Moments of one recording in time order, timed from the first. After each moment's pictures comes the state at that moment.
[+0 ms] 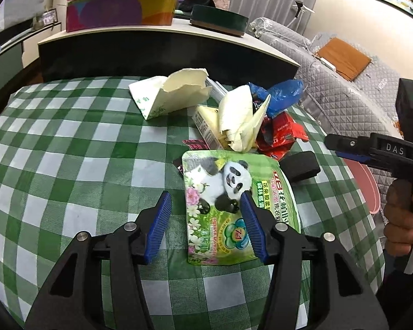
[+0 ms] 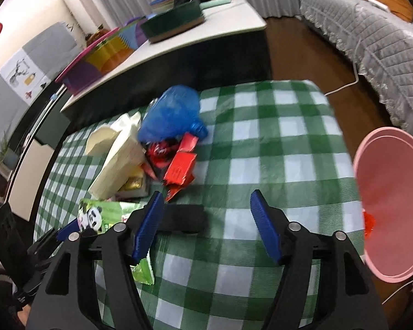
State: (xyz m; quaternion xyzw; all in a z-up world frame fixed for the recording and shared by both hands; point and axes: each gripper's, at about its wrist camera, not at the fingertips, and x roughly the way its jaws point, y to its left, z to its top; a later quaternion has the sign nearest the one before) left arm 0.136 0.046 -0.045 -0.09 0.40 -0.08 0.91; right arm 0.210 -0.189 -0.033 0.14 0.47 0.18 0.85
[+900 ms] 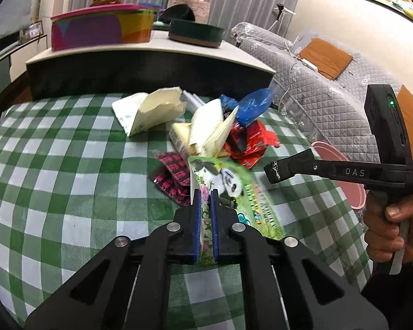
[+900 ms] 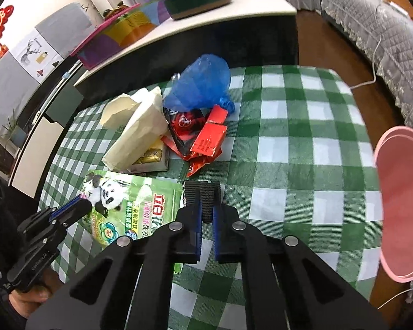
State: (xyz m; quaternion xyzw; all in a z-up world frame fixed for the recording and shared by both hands) left arm 0.125 0.037 -0.022 -0.08 0.38 -0.12 0.91; right arm 0.196 -0.169 -0.035 0.11 0.49 0.21 0.84
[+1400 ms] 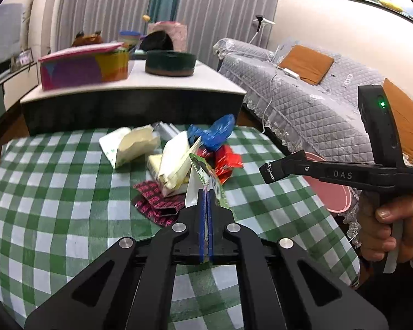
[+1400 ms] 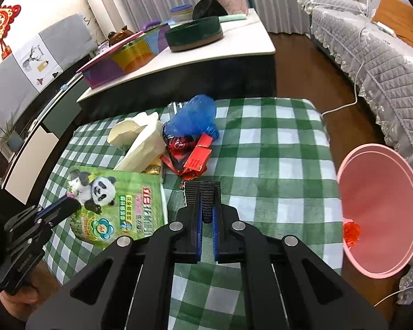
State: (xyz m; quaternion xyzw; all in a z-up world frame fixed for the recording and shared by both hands) left arm 0.100 0.010 0.020 -0.04 0.32 -0.15 0.93; right arm 0.170 -0.198 0.003 0.10 0.44 0.19 0.88
